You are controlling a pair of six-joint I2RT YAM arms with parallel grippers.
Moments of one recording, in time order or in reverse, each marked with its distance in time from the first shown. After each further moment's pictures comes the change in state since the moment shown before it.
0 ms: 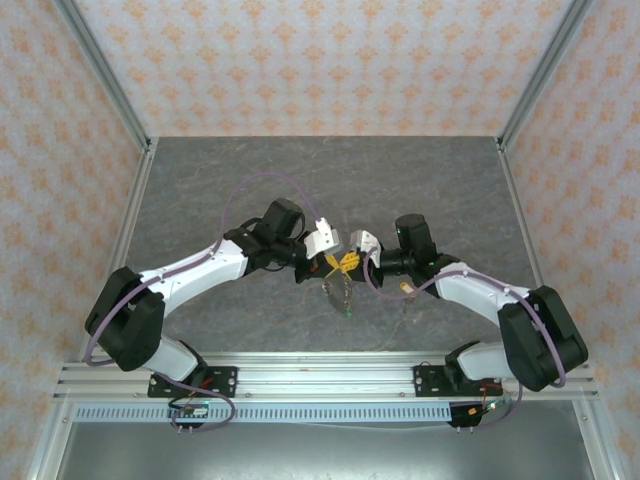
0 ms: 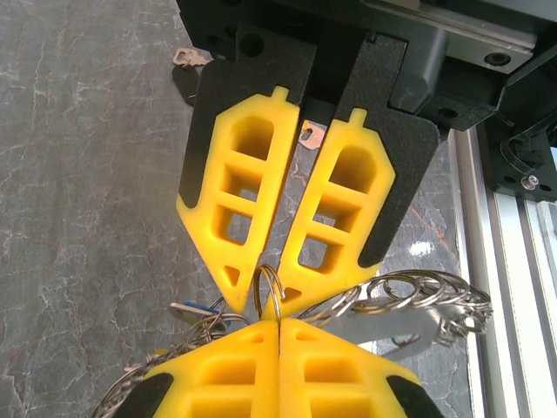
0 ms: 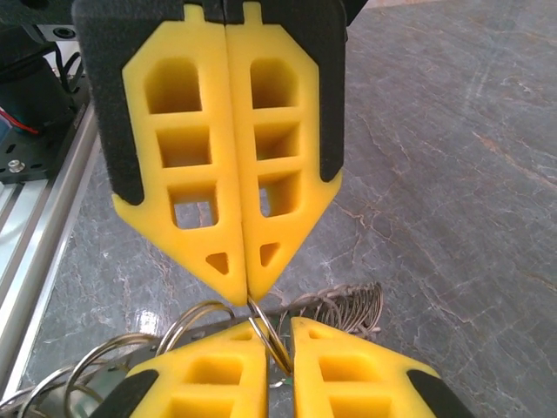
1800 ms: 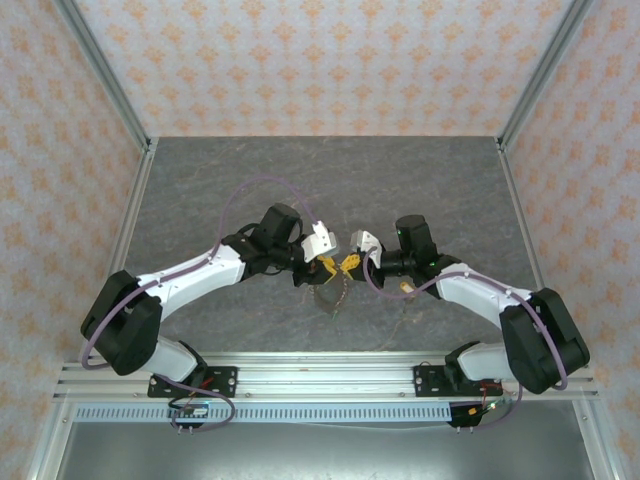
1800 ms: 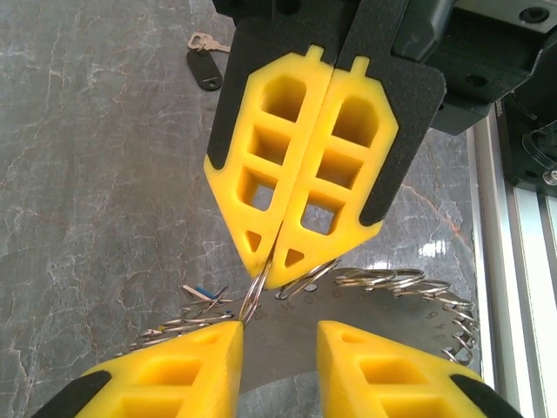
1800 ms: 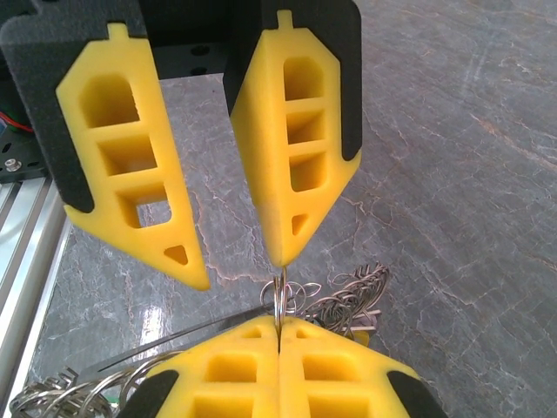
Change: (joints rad) left arm -0.003 -0.027 -0.061 0.045 -0.046 -0.025; right arm 0.003 -0.010 -0.002 -0.028 0.013 0.021
